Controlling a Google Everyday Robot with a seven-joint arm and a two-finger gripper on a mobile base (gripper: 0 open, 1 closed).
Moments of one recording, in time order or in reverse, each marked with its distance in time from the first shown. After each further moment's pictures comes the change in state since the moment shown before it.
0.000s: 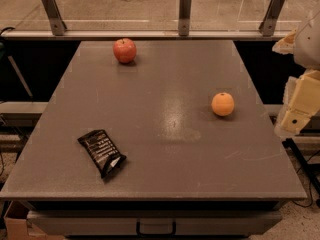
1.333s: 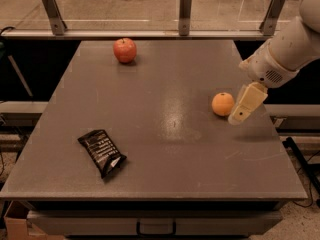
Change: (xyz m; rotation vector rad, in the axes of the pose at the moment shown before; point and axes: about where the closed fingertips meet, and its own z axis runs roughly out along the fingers) arm -0.014 -0.079 0.135 -0.027 -0.189 0.099
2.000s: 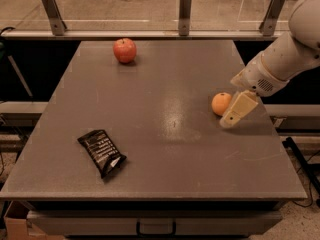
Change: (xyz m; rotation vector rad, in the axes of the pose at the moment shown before) arm 0.003 0.007 0.033 -0.061 -0.025 0.057
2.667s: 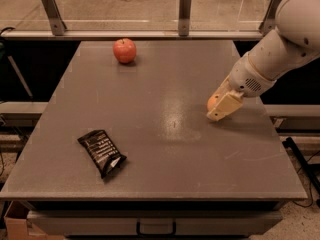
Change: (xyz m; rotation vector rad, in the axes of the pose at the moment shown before) arm -0.031 0.029 0.006 -0.094 -0.033 -0.001
